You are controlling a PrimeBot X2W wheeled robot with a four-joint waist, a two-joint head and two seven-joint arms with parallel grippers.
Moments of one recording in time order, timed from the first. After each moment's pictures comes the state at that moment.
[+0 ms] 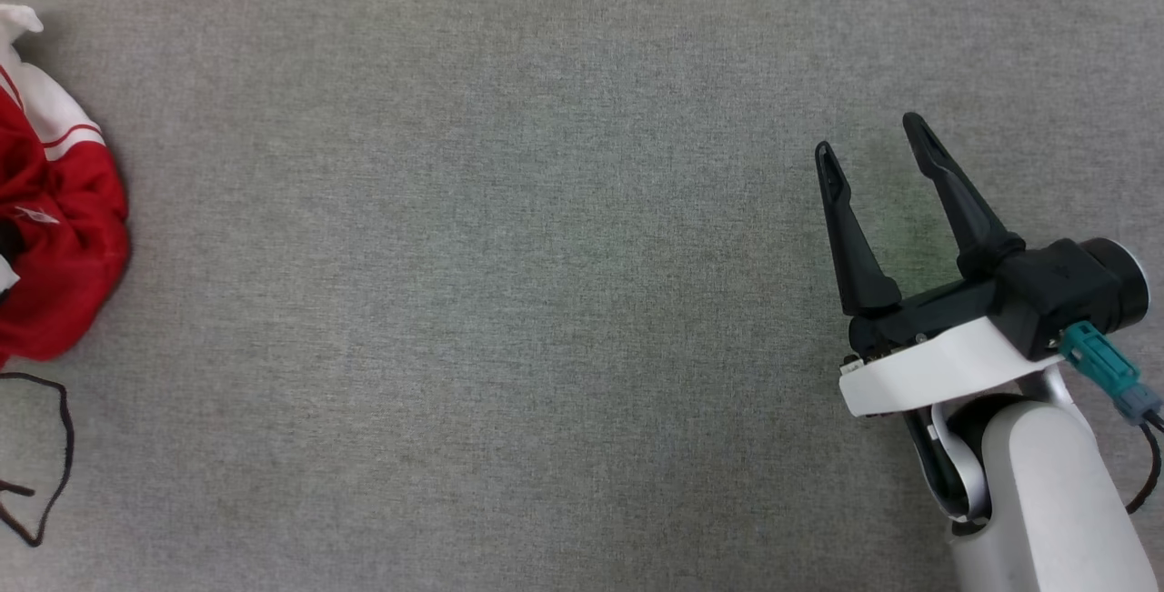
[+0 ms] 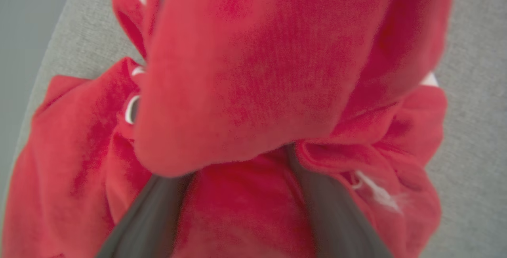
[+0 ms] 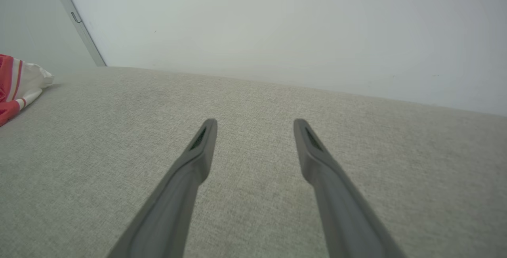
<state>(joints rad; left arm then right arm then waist) -0.76 0.58 0.15 0.76 -0.54 -0.13 0.67 -0.33 -0.05 0.14 -0.04 0.04 0.13 -0.10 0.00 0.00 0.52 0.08</state>
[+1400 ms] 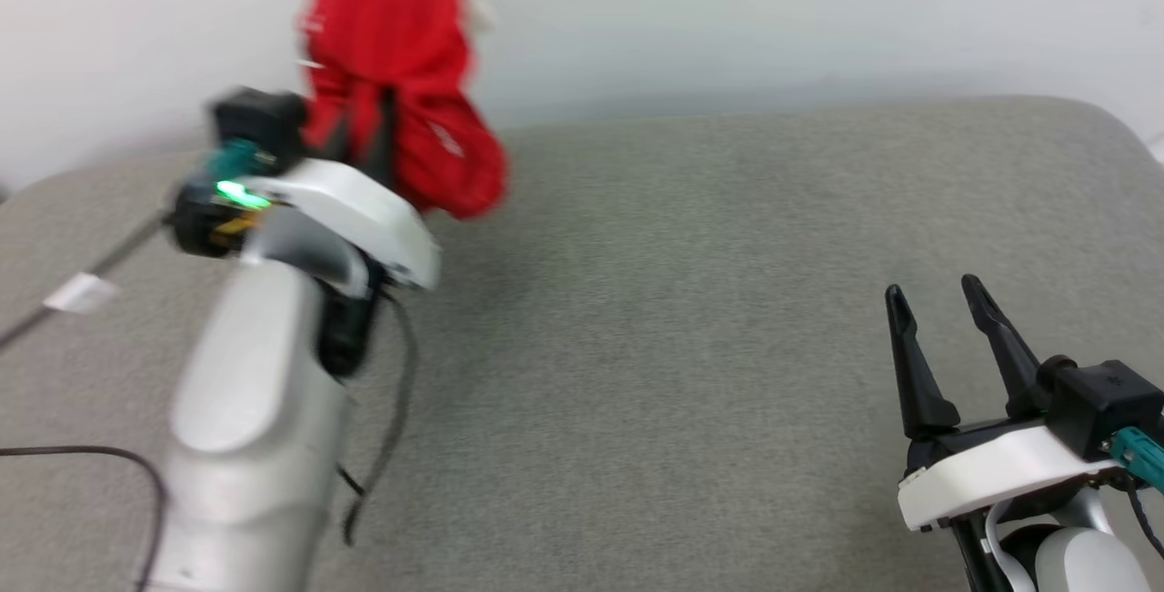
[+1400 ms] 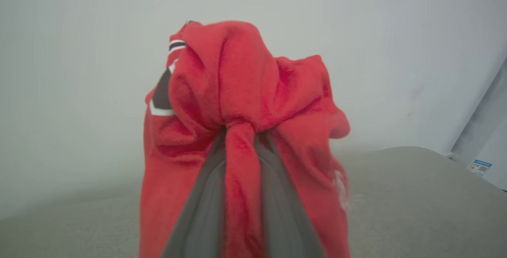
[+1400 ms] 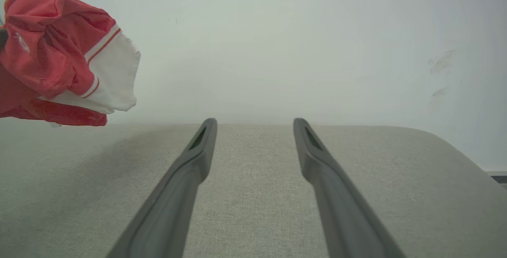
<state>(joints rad) -0.72 0.19 -0.18 0.54 -0.36 -0.10 -0.06 -0.07 -0.05 0.01 -0.06 0.13 0.13 -0.04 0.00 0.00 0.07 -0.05</state>
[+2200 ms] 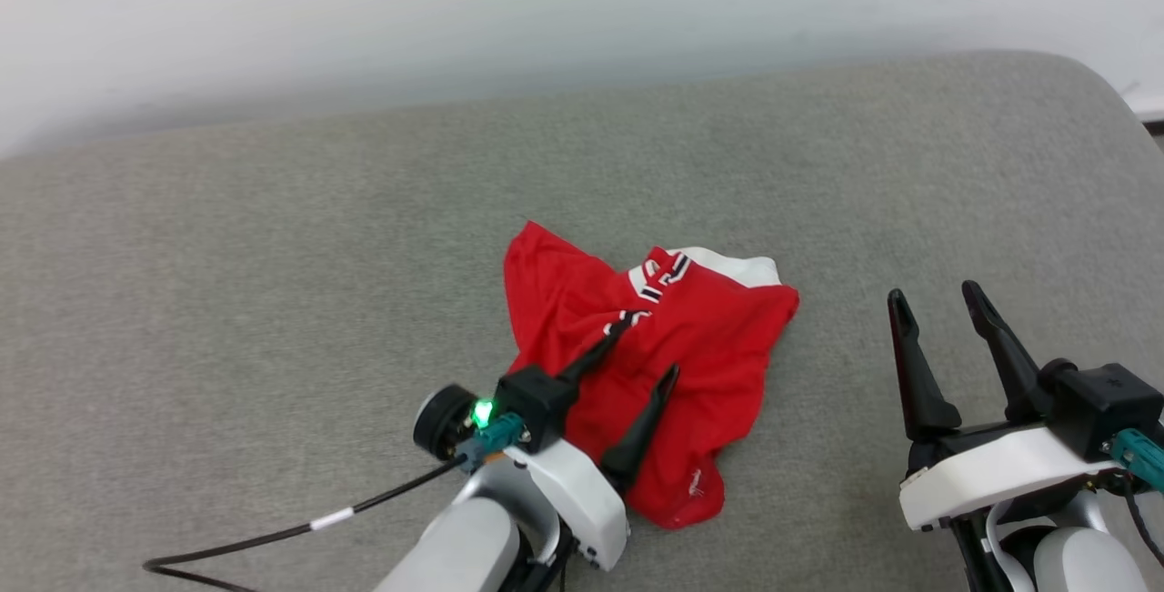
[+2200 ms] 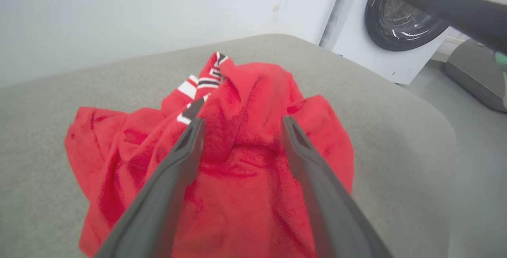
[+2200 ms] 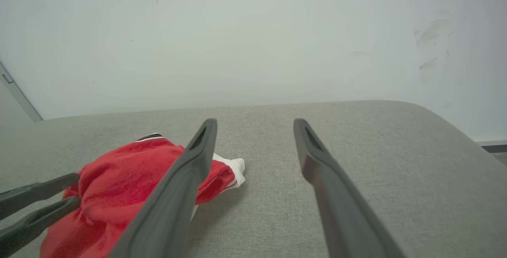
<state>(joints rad) -0.36 0.11 -0.63 0.41 -0.40 -0.12 -0.17 -0.08 -0.05 0.01 -0.01 0.16 0.13 -0.07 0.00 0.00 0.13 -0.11</state>
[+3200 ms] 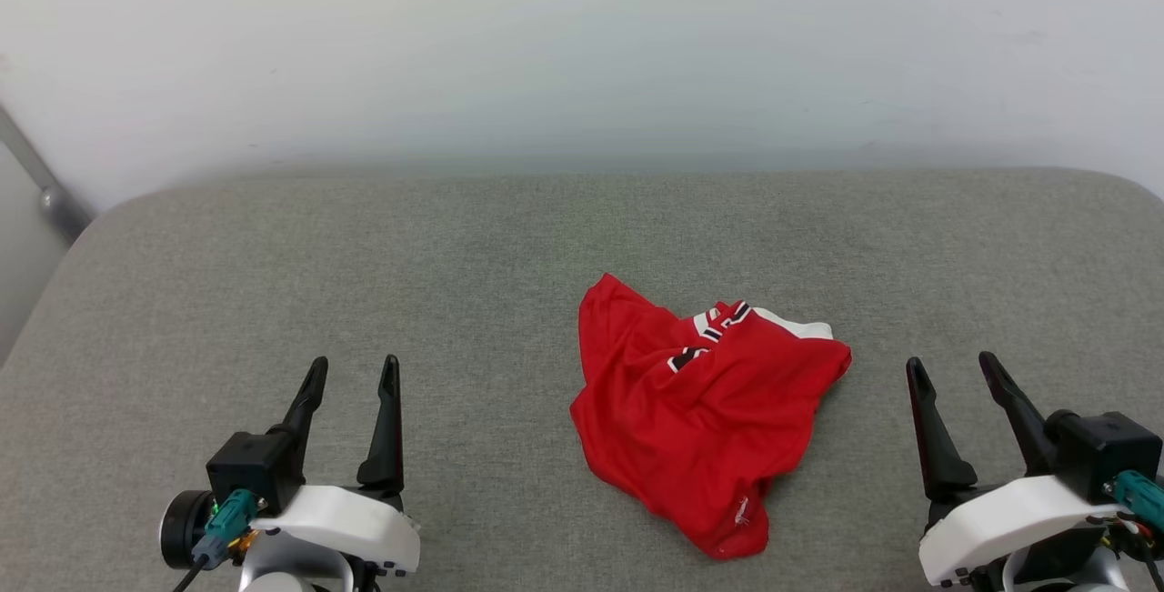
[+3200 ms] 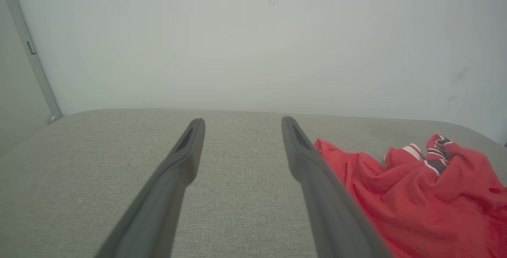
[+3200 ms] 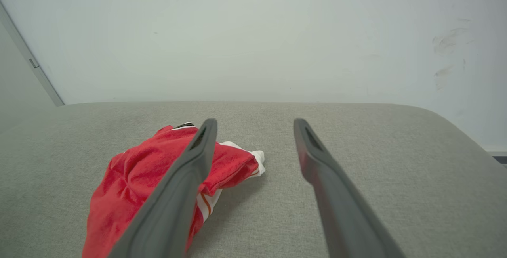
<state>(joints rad) -0.09 0.27 -0.28 0.16 -0.44 0.12 -0.26 0.03 -0.05 -0.04 -0.03 0.12 0.13 0.01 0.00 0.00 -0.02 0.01</state>
